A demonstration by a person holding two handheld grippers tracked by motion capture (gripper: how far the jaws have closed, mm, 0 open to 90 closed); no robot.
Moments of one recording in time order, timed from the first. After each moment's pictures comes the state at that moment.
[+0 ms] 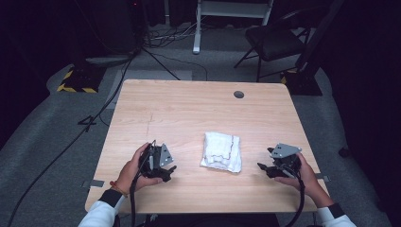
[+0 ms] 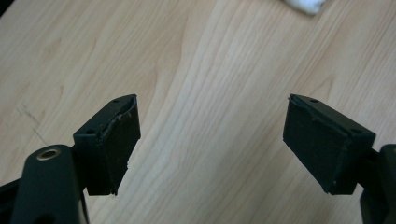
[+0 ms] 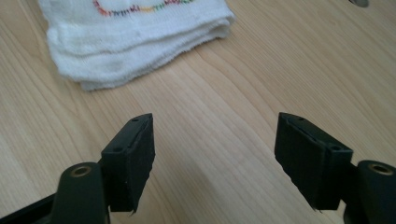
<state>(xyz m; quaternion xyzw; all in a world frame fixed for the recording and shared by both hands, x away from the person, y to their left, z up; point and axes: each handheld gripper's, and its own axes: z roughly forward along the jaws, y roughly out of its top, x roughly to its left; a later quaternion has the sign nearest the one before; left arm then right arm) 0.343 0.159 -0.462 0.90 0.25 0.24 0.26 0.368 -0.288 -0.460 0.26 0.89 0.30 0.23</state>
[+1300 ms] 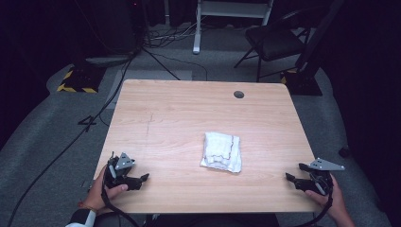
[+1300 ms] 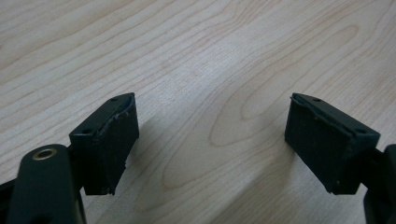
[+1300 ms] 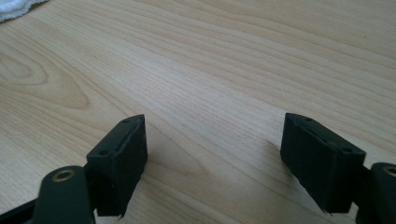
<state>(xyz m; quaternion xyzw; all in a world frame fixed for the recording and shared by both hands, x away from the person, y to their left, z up) 0.320 0.261 -0.504 0.84 0.39 0.15 0.34 0.332 -0.395 -0.503 0.44 0.80 0.36 0.20</state>
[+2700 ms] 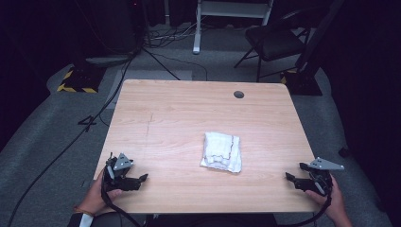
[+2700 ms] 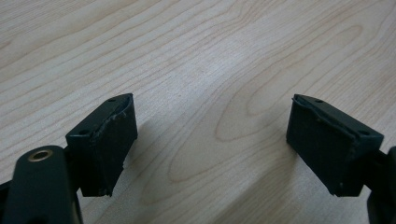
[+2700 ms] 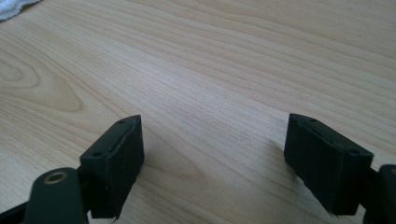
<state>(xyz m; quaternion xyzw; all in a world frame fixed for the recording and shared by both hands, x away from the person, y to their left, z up) 0.321 0.264 -0.504 0.84 0.40 0.15 0.34 0.334 -0.394 -0.504 0.45 0.80 0.35 0.20</state>
